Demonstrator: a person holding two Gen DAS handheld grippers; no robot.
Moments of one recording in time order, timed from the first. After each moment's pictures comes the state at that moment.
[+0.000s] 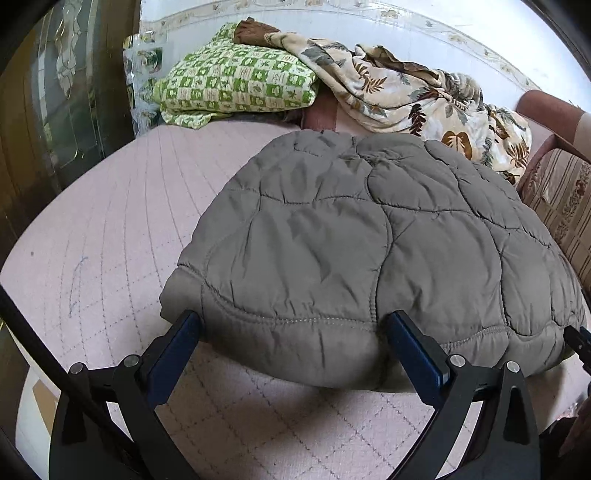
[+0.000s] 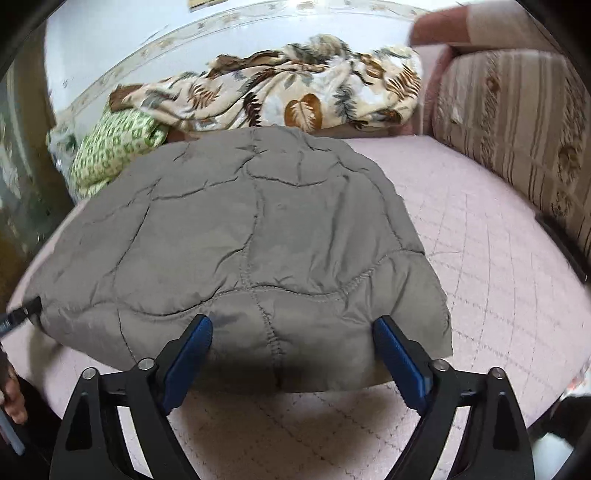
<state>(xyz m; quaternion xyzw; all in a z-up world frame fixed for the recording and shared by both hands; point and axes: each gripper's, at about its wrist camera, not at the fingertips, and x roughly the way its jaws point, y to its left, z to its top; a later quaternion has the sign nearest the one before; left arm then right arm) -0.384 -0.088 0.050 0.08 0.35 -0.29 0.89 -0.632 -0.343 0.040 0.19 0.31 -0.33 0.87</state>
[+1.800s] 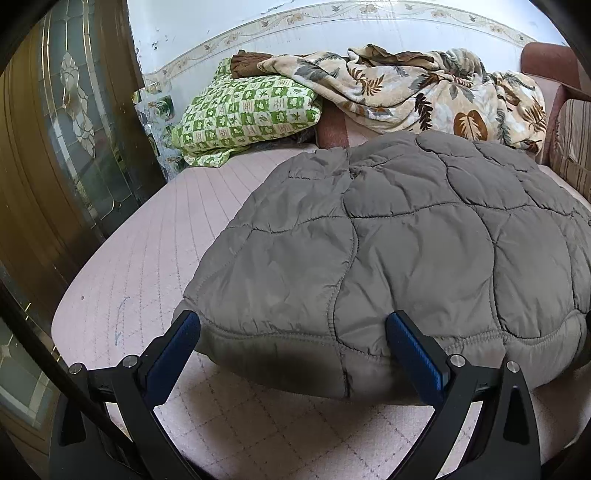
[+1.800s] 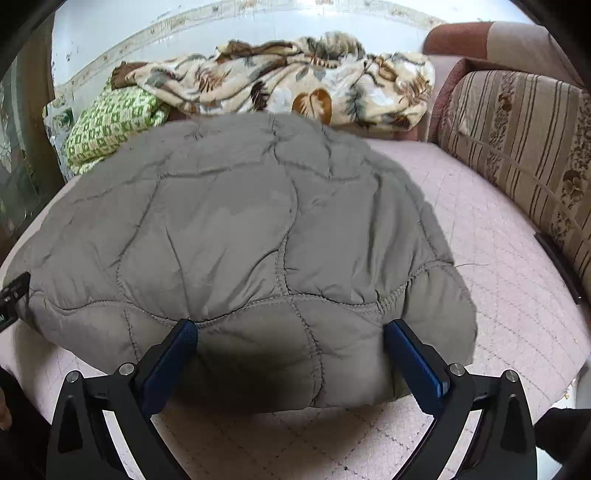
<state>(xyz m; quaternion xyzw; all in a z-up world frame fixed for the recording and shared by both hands) -0.416 -0.129 0.064 0.18 0.29 -0.22 0.91 -0.607 -0.331 0.038 0.16 0.32 -0.35 0.86</state>
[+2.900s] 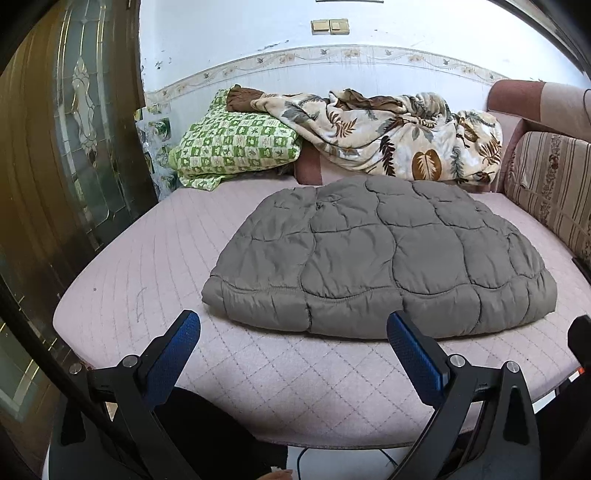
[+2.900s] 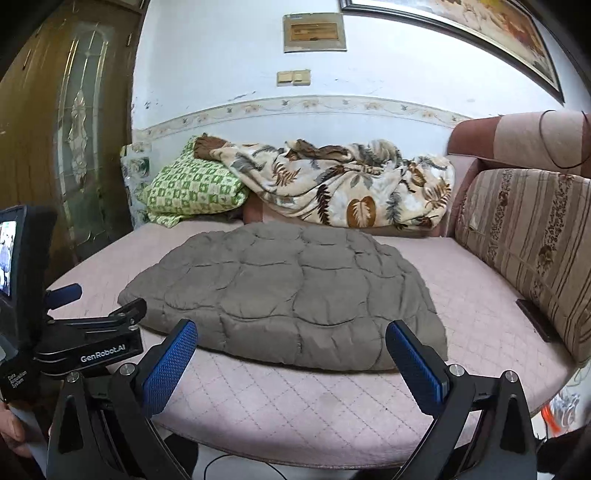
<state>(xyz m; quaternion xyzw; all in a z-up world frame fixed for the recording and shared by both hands) -0.515 -0.065 0.118 0.13 0.25 -0.27 0.92 -0.665 -0.165 0.136 0.07 0.19 -0.30 0.93</state>
